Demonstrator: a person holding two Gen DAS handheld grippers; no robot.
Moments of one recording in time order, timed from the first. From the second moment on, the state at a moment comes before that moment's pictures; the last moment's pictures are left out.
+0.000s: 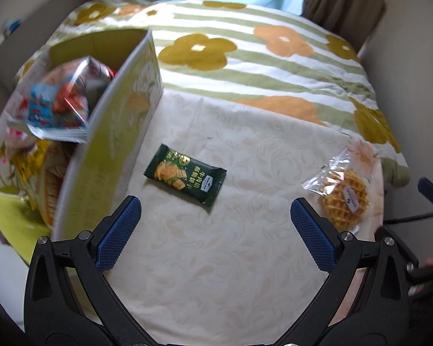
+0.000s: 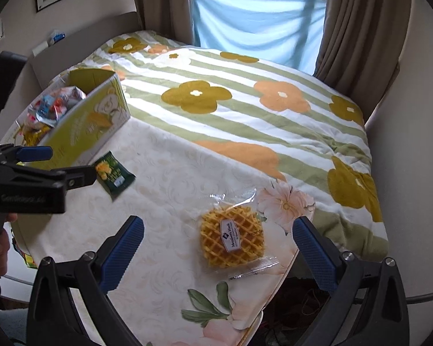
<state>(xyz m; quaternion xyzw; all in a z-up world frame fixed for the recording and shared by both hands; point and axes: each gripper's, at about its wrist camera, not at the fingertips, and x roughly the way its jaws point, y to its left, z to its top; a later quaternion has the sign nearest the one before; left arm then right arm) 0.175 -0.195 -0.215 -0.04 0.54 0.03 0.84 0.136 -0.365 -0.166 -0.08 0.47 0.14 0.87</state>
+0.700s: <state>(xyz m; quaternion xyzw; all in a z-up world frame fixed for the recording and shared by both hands) 0.244 -0.154 -0.314 -0.17 0.57 0.21 0.78 0.154 -0.379 -0.243 -0.10 0.51 0.18 0.84</state>
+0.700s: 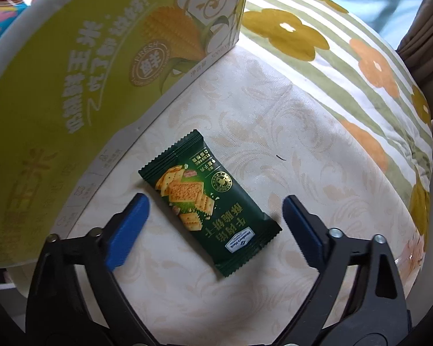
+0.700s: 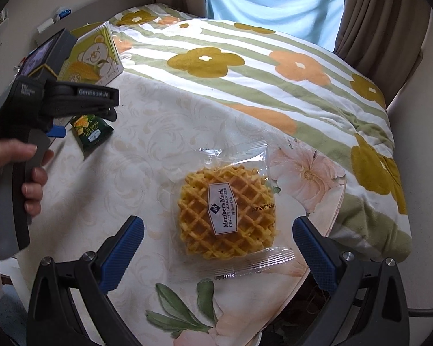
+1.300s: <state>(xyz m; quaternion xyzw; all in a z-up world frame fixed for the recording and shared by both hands) 0.230 -0.143 -0.308 -0.16 0.56 0.20 0.79 0.169 -0.362 -0.264 -0.15 0.51 0.20 0.82</state>
